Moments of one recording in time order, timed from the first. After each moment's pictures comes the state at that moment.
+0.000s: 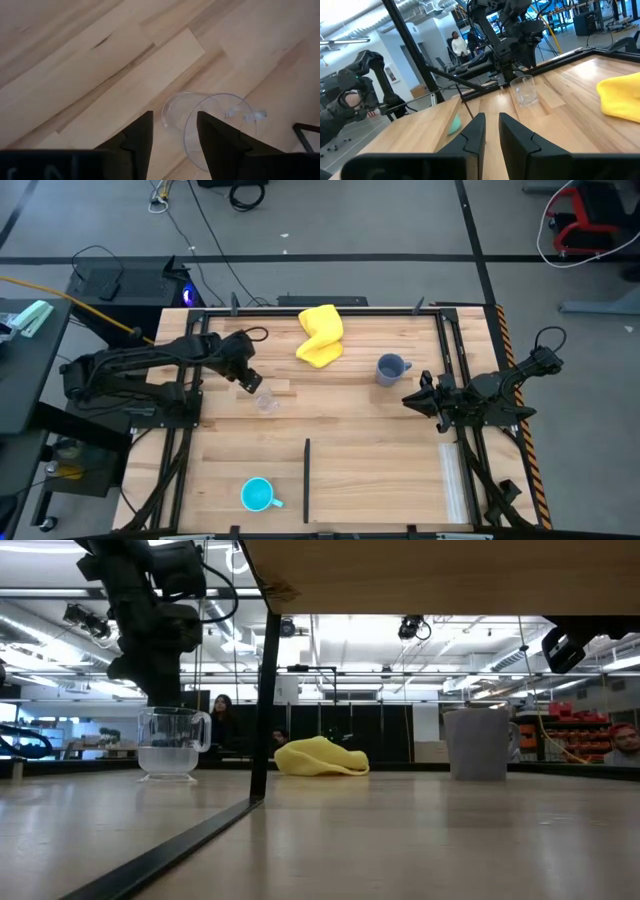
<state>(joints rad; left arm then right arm) 0.35 1.11 0.76 -0.78 0.06 -0.57 0.43 0.05 0.01 0.07 0.37 0.38</state>
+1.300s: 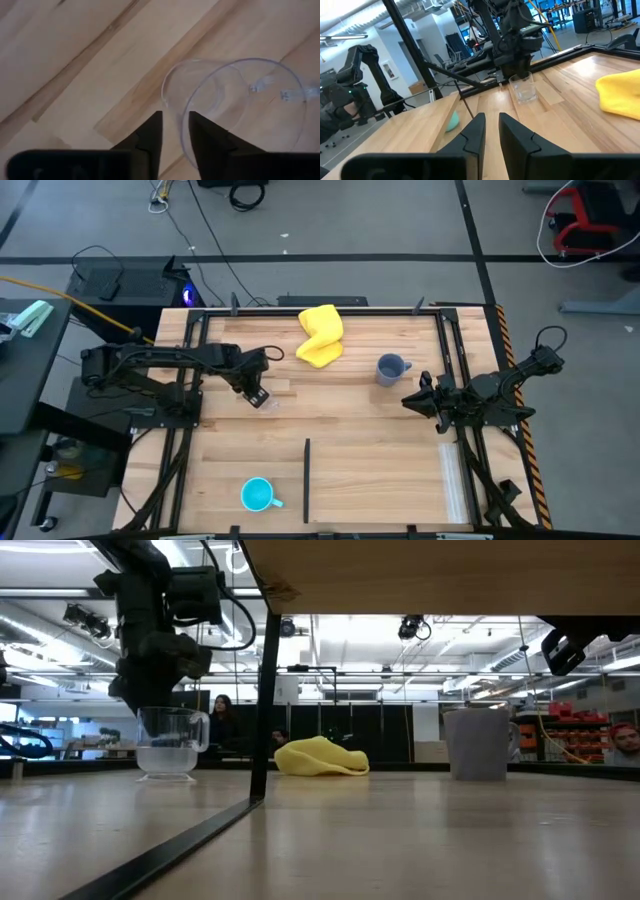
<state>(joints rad) 0.24 1.31 0.76 -0.78 0.06 -0.55 0.43 0.07 0.01 0.07 0.36 0.38</state>
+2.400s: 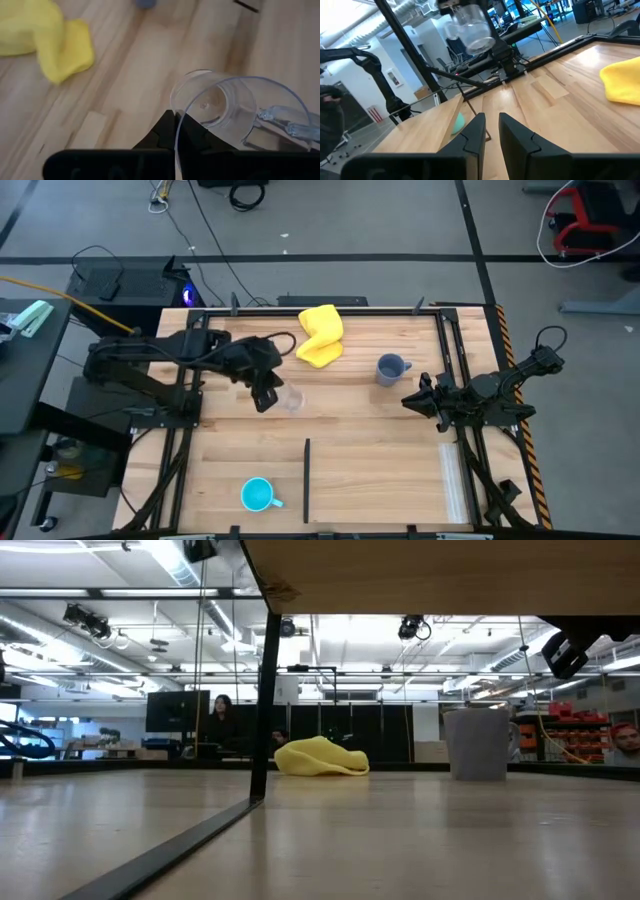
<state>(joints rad) -0.06 1.36 1.49 -1.01 -0.08 -0.42 0.43 0.07 0.01 0.08 0.37 0.47</state>
